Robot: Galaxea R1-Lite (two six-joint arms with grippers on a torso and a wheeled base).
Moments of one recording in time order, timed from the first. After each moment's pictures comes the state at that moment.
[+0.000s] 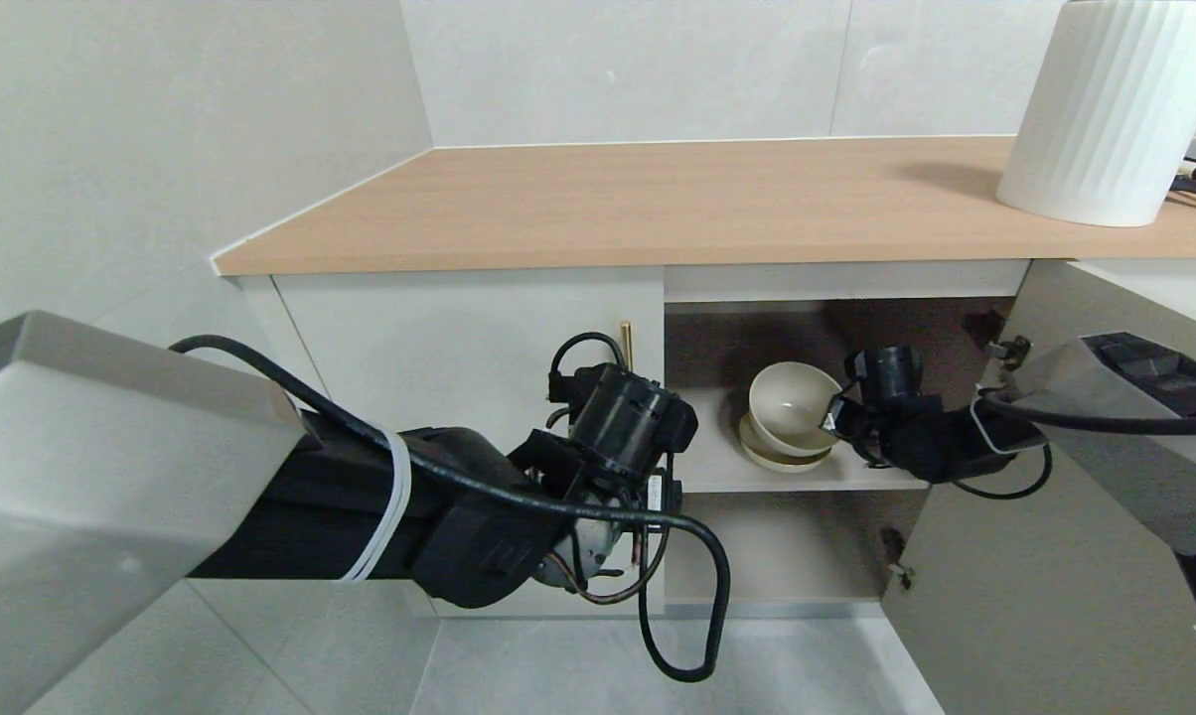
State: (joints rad) left arm -0.79 2.05 -1.23 -0.06 0.52 -0.50; right arm 0.23 2.44 -1.50 -0.41 -0.33 0.59
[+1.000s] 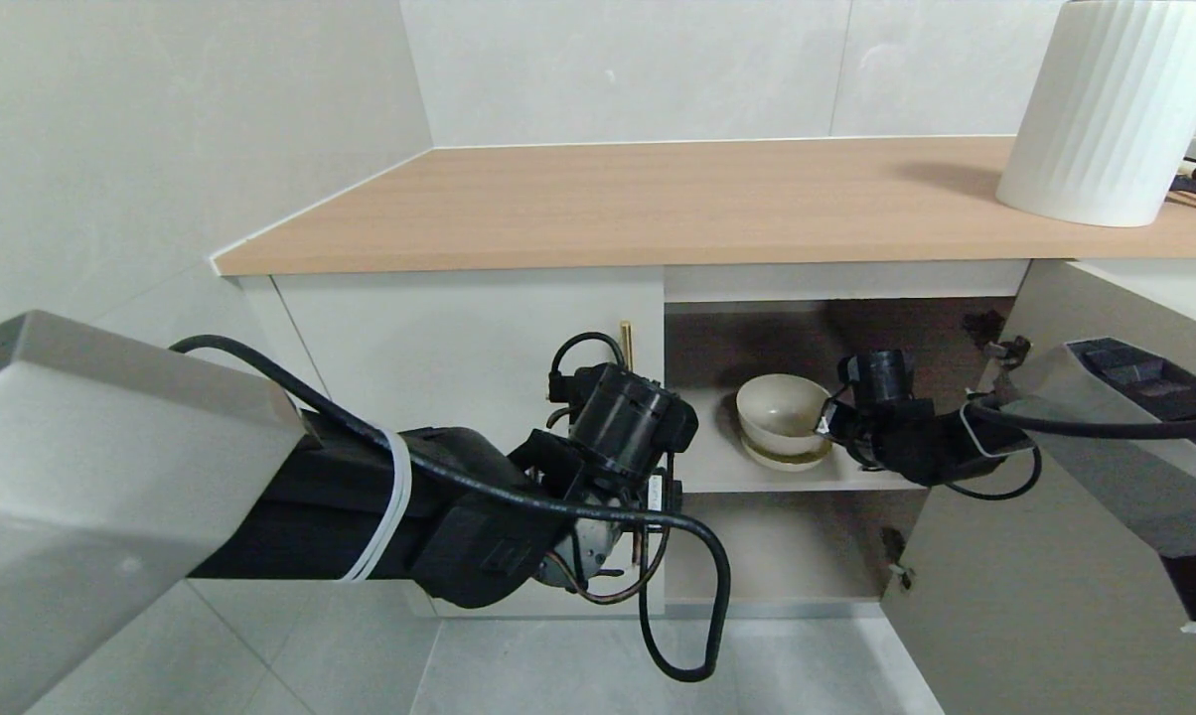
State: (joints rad) left arm -0.79 2.05 -1.23 -0.06 0.52 -0.50; right arm 0.23 2.46 -1.53 -0.40 -0.33 0.57
